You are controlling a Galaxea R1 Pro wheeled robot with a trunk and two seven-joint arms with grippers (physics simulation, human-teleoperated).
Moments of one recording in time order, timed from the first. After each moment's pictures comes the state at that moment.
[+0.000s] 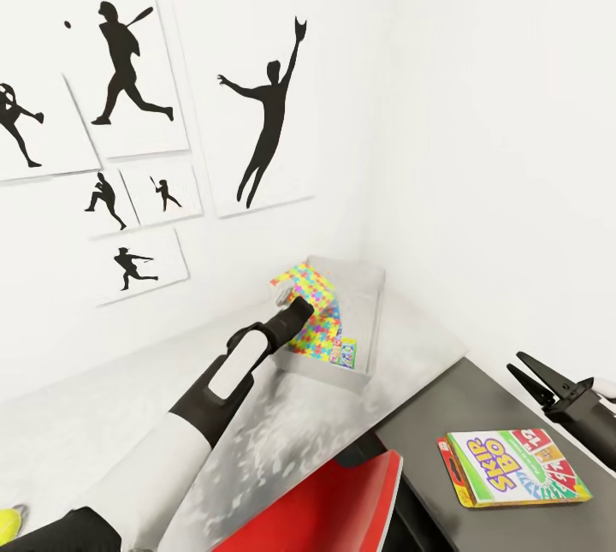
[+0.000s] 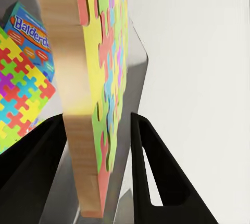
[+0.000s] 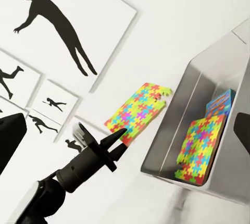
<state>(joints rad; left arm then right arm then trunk) -0.80 -0.13 -0.43 -0.94 1.28 0.22 0.23 -0.12 -0.24 -0.63 -1.55 -0.93 0.88 0.86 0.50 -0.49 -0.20</state>
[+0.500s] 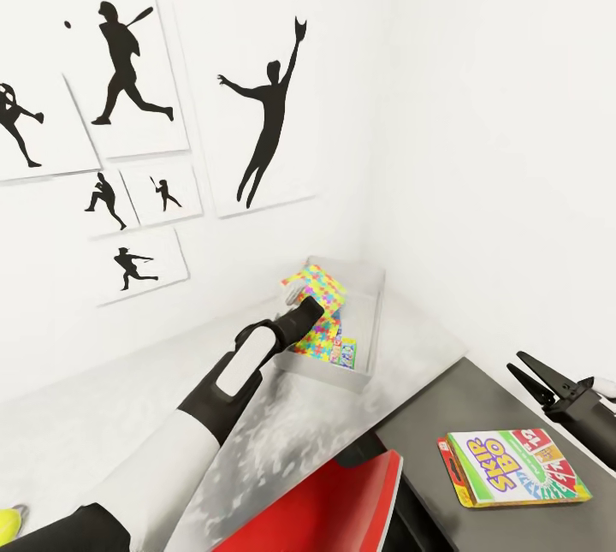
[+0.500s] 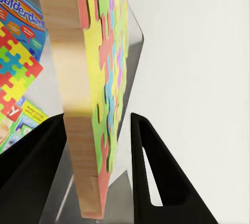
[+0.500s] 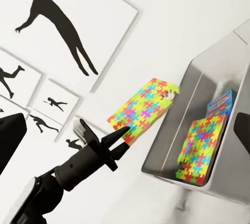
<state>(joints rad) -0.81 -0.16 -0.43 -0.94 1.28 0.28 0.27 -0.12 -0.24 -0.63 -1.55 -0.93 0.88 0.86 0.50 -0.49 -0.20</state>
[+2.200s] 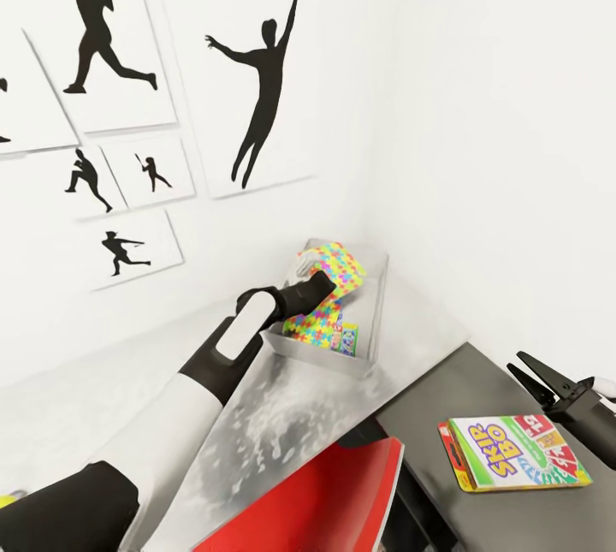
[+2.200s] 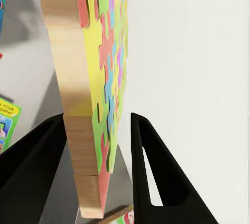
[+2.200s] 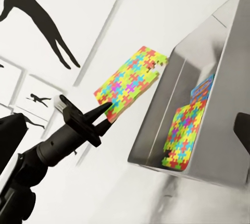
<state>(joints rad) -0.94 -0.17 -0.43 -0.95 1.29 0.48 0.26 -0.12 -0.24 -0.63 -1.55 -0.93 0.88 0.86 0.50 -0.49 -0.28</state>
